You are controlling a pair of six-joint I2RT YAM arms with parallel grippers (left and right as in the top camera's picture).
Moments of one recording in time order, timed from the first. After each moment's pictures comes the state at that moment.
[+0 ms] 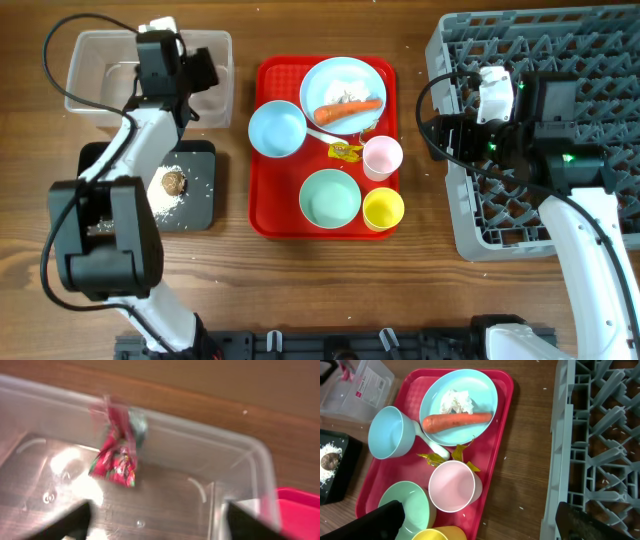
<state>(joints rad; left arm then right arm) 0.02 1.90 1.25 -0.01 -0.11 -0.18 0.02 1.29 1.15 -0.75 -0.36 0.00</state>
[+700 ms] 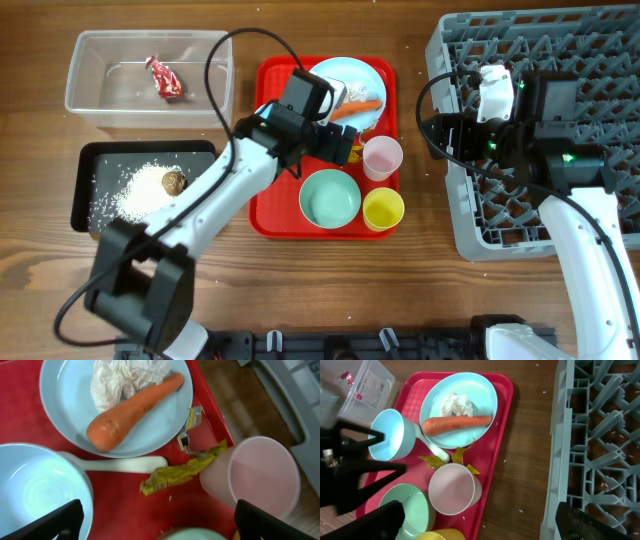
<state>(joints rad) -0.54 1.74 1.26 -0.47 0.11 -0.15 0.02 1.29 1.15 -0.74 -0.36 0.00</state>
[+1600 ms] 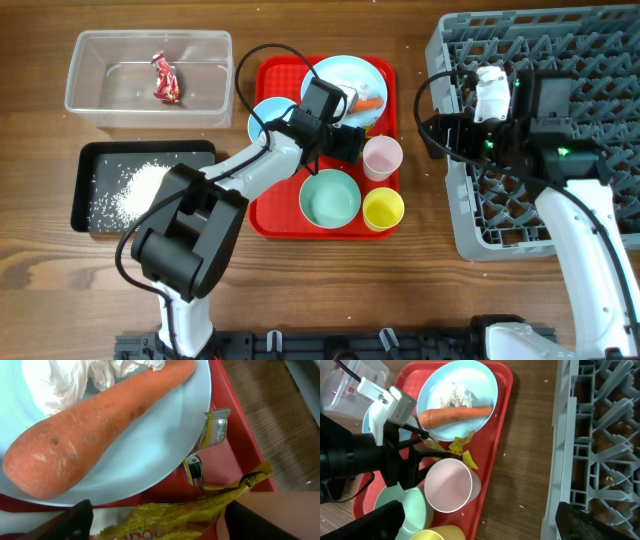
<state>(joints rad) -0.55 2.00 1.26 -0.20 0.17 -0.21 0.02 1.33 1.15 -0.75 -0.36 0.00</state>
